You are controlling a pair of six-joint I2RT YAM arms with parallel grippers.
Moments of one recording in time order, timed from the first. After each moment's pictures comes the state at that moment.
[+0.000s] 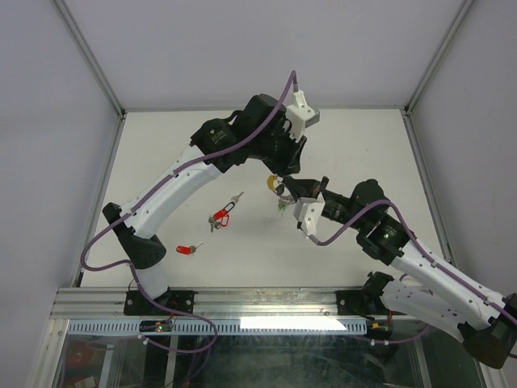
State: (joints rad) left arm -0.92 1.78 2.13 -1.01 0.18 -0.09; right arm 0.80 0.80 0.73 0.08 -0.34 -0.93
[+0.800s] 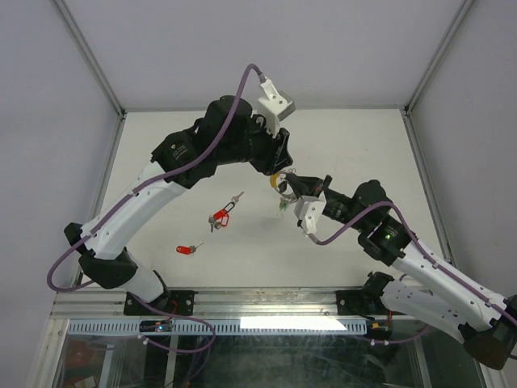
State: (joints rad) left arm -0.92 1.54 1.94 -0.81 0.12 -0.11; right arm 0.81 0.79 0.73 0.09 -0.29 -0.94
